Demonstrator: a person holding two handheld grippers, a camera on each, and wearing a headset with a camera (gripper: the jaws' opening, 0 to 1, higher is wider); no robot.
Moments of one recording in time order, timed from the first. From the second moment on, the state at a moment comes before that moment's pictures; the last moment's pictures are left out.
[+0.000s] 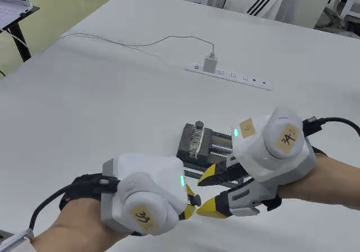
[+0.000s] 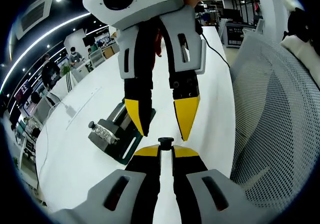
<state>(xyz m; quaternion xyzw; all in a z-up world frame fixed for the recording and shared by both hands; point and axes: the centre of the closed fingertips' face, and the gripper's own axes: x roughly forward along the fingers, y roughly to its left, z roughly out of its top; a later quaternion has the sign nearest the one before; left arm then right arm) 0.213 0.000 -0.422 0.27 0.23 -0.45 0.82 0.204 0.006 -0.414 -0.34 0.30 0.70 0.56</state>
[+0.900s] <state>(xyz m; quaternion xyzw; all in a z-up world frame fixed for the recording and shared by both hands) 0.208 -0.006 -0.411 0.16 0.22 -0.46 0.85 0.198 0.000 -0.409 -0.31 0.29 0.72 0.55</state>
